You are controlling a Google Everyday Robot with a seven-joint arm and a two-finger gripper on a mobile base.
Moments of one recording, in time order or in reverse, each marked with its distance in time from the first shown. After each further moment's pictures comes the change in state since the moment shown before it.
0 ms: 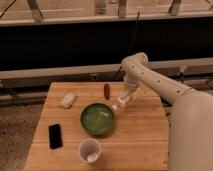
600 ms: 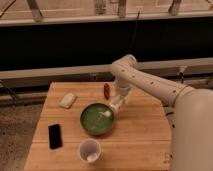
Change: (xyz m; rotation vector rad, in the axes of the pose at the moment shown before) arm -0.067 -0.002 -0.011 -0.013 0.012 -0.118
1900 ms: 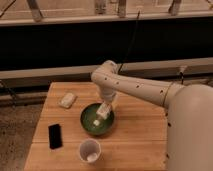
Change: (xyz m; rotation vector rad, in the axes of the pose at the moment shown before) arm -0.073 -0.019 -0.001 0.008 0.026 -0.163
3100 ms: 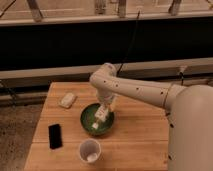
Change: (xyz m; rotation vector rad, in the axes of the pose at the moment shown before) arm -0.017 0.001 0.001 0.014 -0.009 -0.052
